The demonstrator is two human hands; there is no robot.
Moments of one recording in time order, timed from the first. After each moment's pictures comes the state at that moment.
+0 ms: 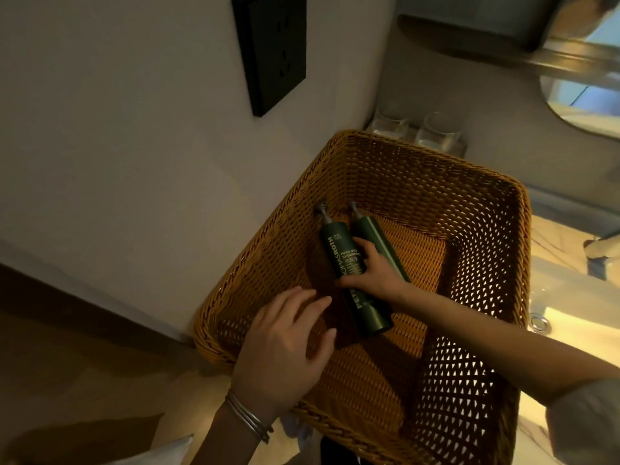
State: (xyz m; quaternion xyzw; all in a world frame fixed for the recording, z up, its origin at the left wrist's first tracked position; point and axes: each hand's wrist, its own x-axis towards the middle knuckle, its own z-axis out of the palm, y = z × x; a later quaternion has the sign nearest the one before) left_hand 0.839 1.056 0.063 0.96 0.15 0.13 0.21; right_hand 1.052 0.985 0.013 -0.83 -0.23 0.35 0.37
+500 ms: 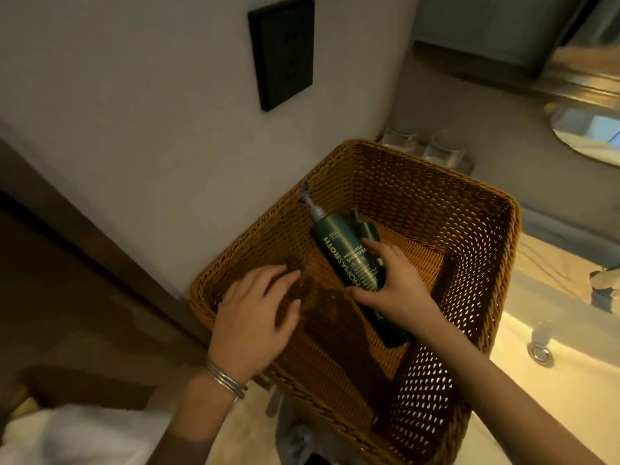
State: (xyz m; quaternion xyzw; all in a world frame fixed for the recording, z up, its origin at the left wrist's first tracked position) left_hand 0.832 1.046 0.071 0.95 0.23 0.18 0.14; right_hand 1.021 0.917 0.087 -0.82 -0.43 0.16 0.34
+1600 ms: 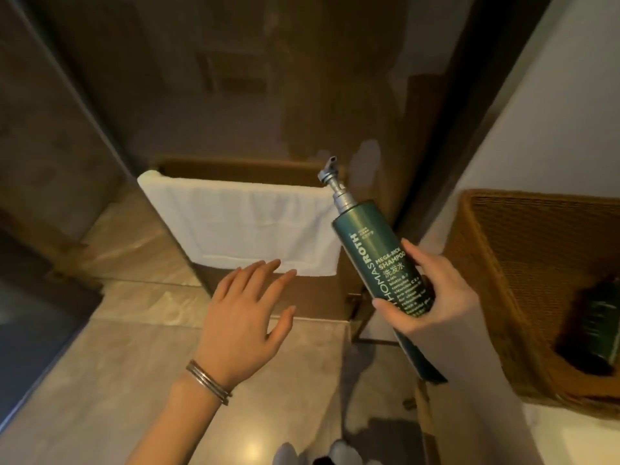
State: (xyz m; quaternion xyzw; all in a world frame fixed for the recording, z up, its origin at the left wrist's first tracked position) left_hand 0.542 0.780 0.084 0.74 0.66 0.16 0.01; right_hand 0.780 0.821 0.134 -0.54 -0.77 0.19 0.29
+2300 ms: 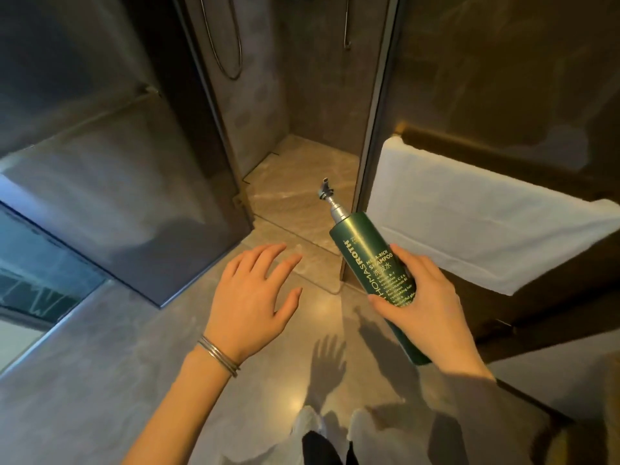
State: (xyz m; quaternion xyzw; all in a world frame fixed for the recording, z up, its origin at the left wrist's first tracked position) left_hand 0.270 0.562 0.075 0.58 0.81 0.13 -0.04; right_hand 0.463 0.704 0.094 -0.39 -0.84 0.32 0.18
